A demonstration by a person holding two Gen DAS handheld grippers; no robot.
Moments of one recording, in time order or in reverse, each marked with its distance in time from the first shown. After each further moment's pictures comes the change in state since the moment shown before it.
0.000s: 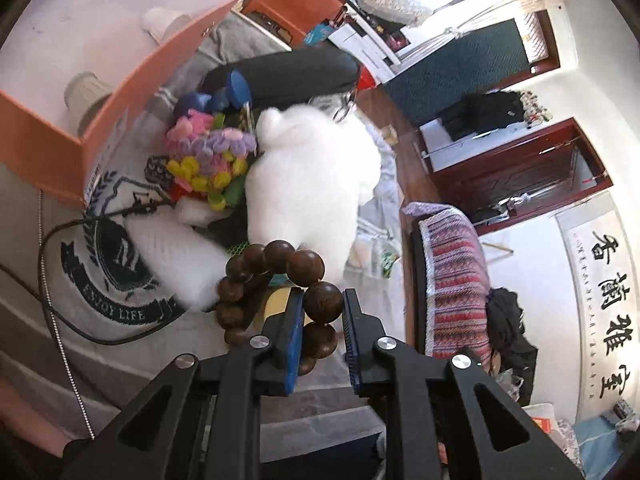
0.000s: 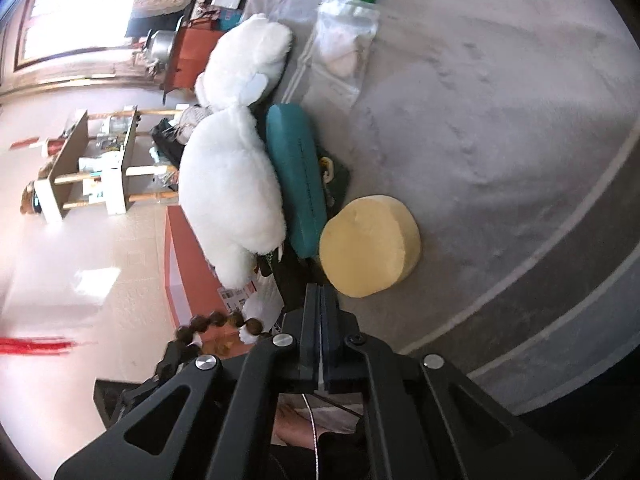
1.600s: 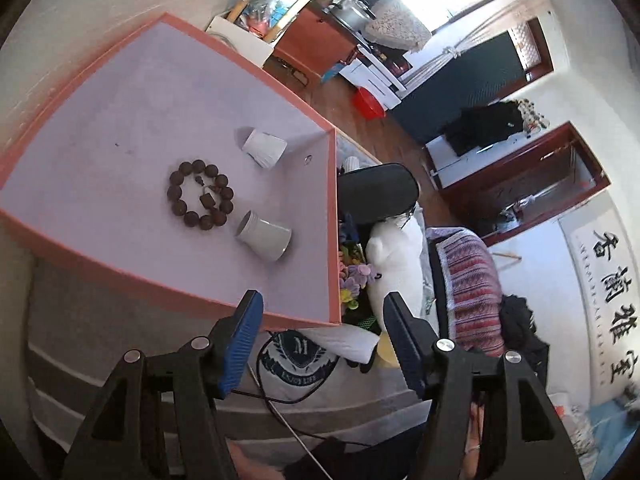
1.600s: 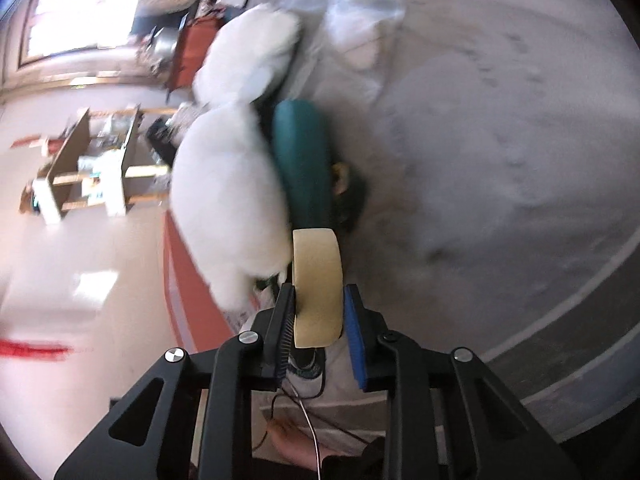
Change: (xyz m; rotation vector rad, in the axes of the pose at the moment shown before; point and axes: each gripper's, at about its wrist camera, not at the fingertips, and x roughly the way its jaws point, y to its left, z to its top) left arm -0.162 0.124 0.122 0.087 -0.053 0.050; right arm 0.035 0.012 0.008 -0.058 0.013 0.039
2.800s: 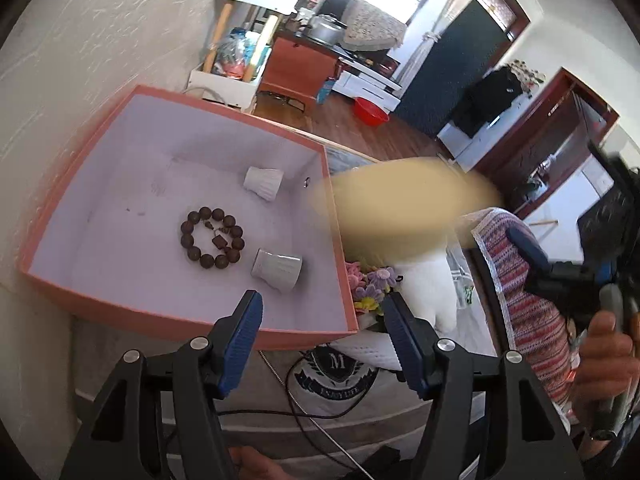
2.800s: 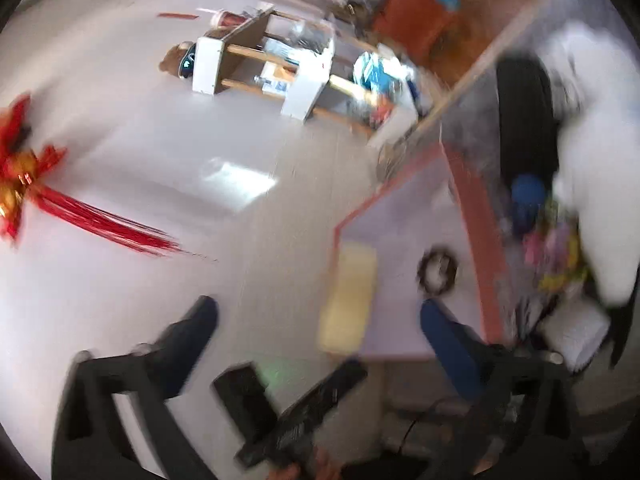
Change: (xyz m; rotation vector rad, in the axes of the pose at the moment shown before) left arm -0.005 -0.042 -0.014 0.237 -0.087 0.156; right arm 0.052 0.317 -0.107 -0.469 0.019 0.306
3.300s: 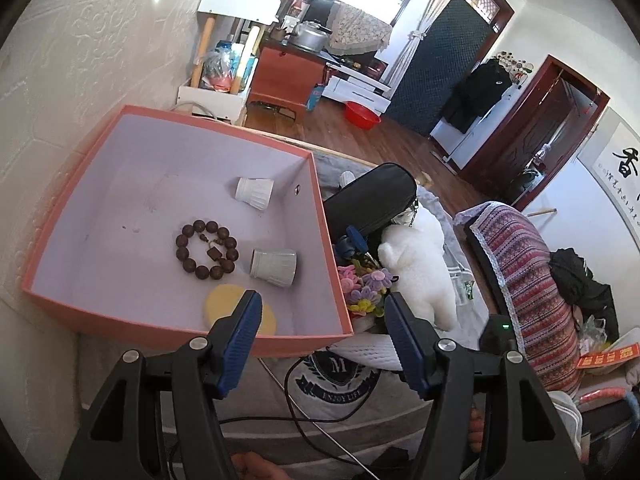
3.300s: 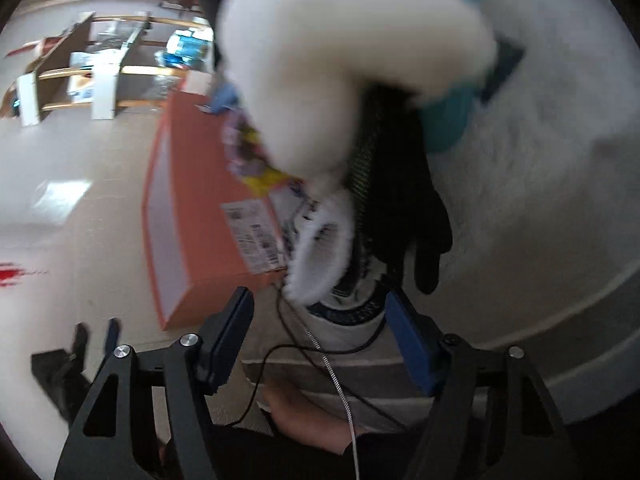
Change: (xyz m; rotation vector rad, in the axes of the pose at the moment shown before) left arm -0.005 -0.010 -0.002 0.062 -0.032 0.007; right arm -0.011 -0.233 -0.077 0.364 0.192 -0.368
